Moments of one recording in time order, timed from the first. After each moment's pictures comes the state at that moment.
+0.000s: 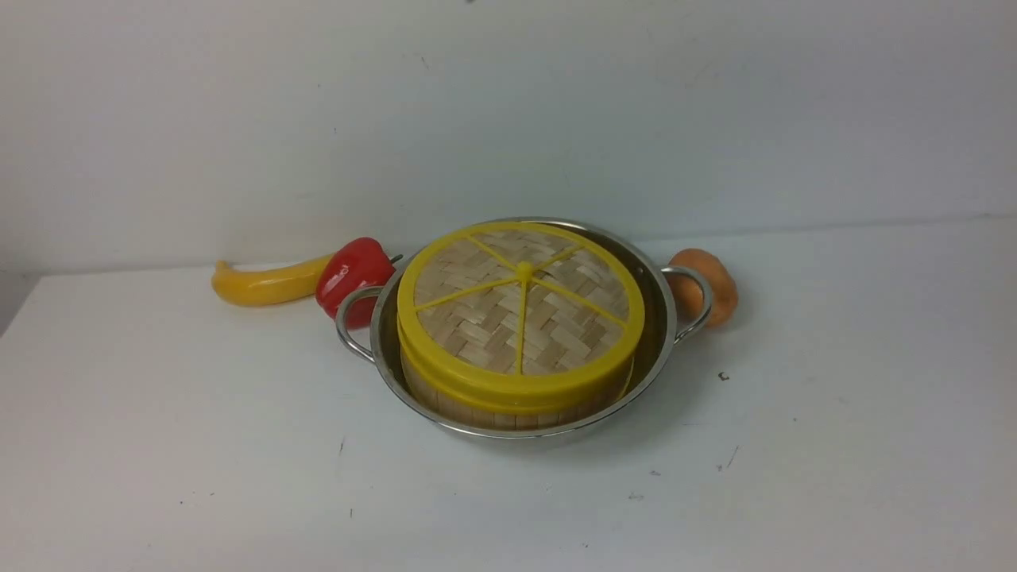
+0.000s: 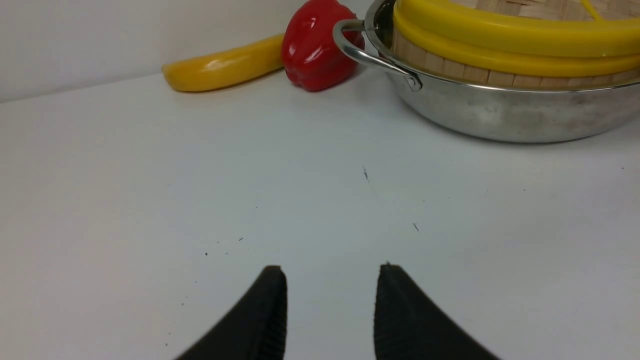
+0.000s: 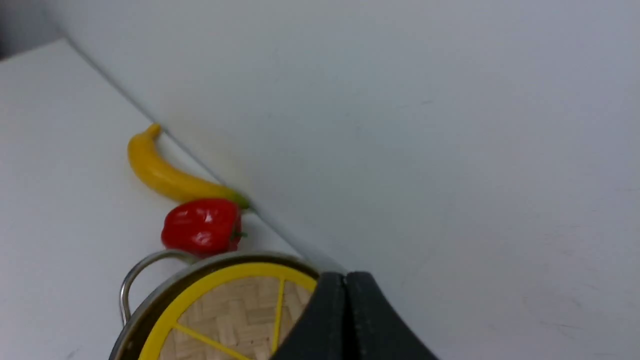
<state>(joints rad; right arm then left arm) 0.80 1.80 -2.26 -0.33 1.17 0.02 -0.01 0.00 0.01 -0.31 0.37 0.38</state>
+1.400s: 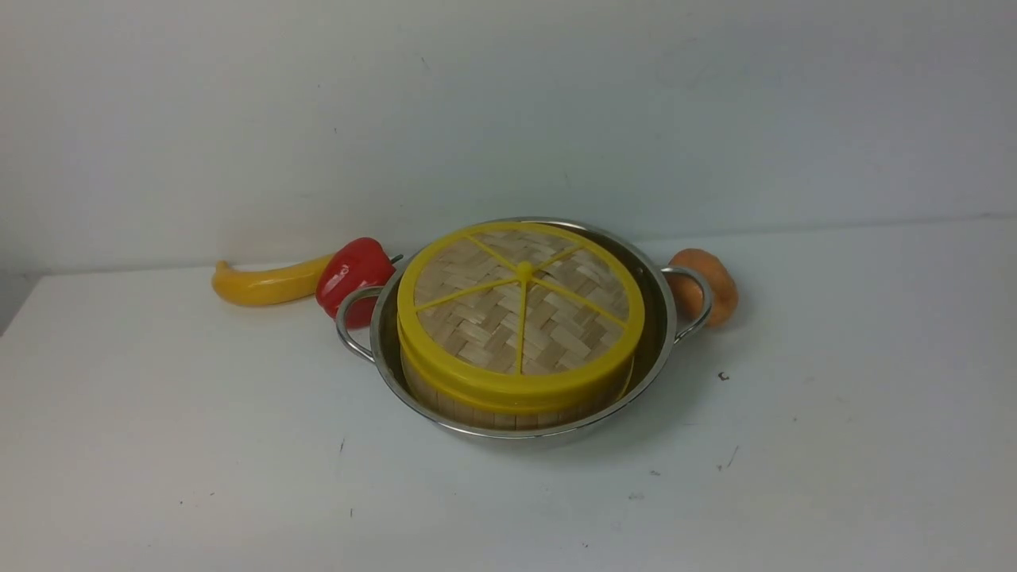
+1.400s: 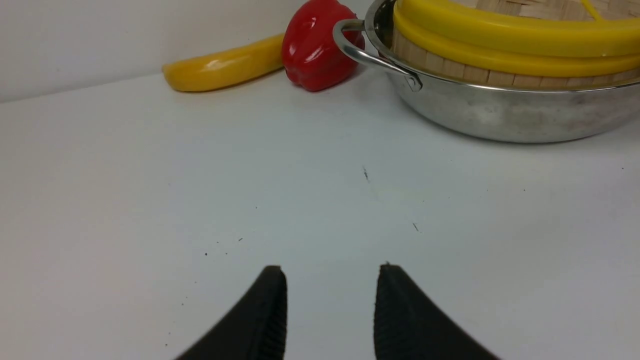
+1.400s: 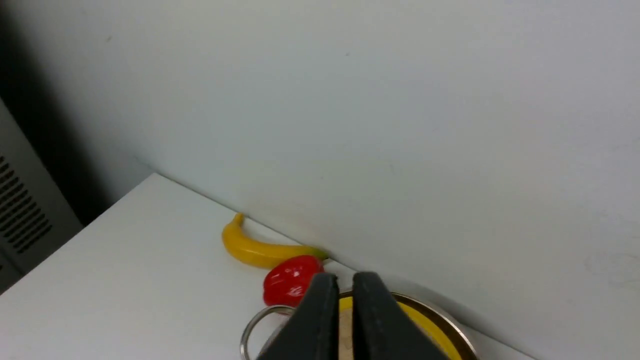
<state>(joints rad) 0.80 1.69 -2.26 -0.26 1.20 0.27 -0.01 0.00 0.01 -0.31 0.37 0.38</state>
